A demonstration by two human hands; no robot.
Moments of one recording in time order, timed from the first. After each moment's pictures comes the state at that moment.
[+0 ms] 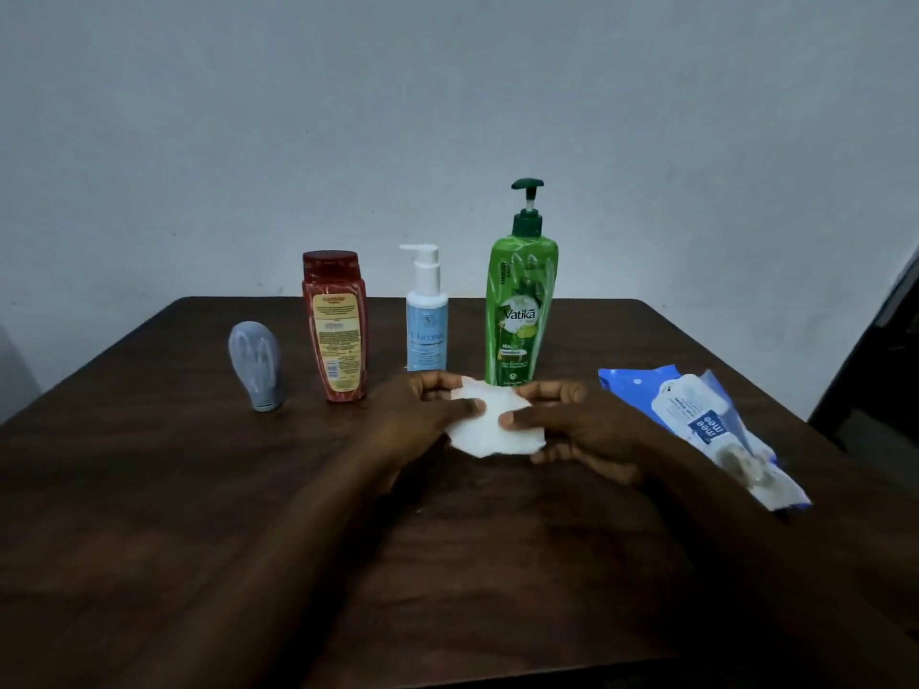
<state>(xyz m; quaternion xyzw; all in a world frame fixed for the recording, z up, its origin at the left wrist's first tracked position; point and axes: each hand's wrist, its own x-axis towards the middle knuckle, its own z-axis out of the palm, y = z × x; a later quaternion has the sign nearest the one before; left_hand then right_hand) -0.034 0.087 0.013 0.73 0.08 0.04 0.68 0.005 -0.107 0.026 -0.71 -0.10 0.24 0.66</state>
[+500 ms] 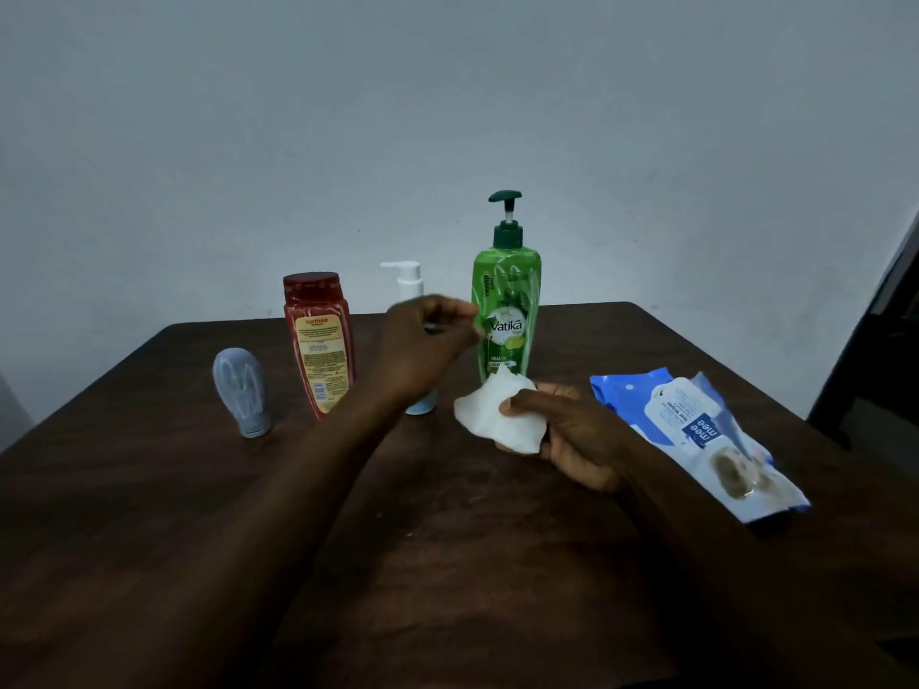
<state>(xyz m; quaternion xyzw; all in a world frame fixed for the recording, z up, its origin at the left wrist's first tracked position) -0.004 0.078 0.076 0.80 -0.04 0.19 0.56 0.021 -0.099 0.013 -0.55 -0.07 0.23 0.80</state>
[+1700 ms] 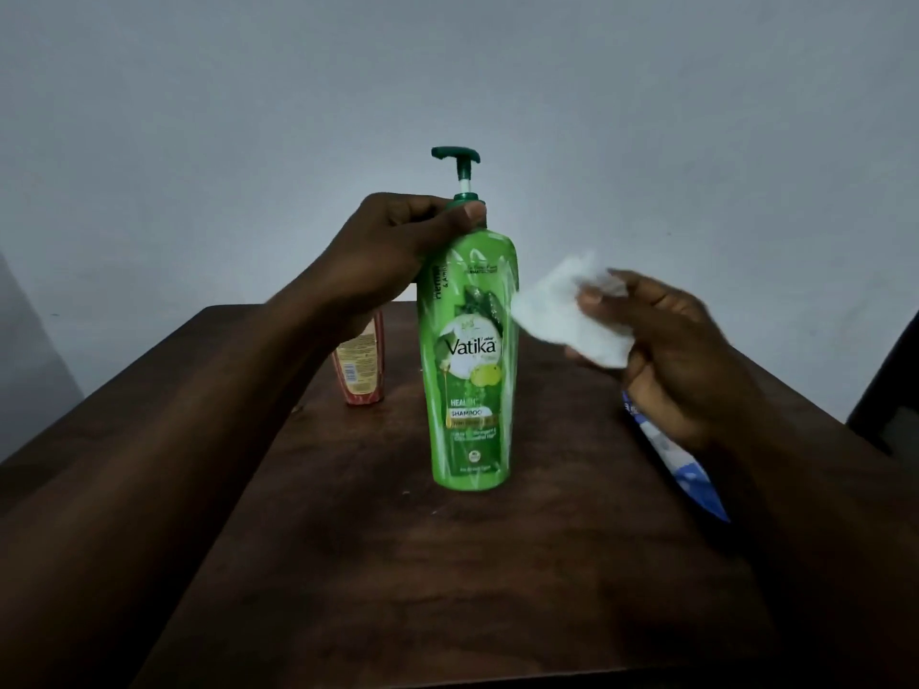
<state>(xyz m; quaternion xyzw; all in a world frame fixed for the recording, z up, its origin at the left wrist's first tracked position) -0.029 0.114 0.147 0.79 -0.14 0.18 0.57 -0.023 -0.117 0.094 -0.52 -0.22 0.04 0.83</state>
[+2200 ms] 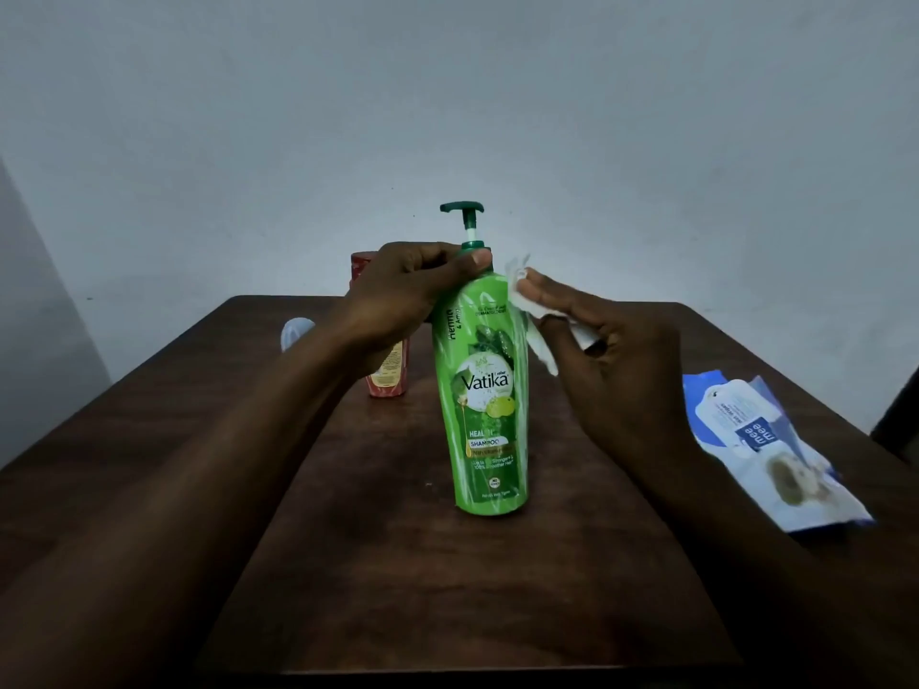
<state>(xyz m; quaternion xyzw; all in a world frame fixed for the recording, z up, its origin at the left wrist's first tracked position) -0.037 0.131 0.112 0.77 -0.11 0.14 0.62 -0.037 -0.068 0.069 -0.72 -0.34 -0.36 0.49</state>
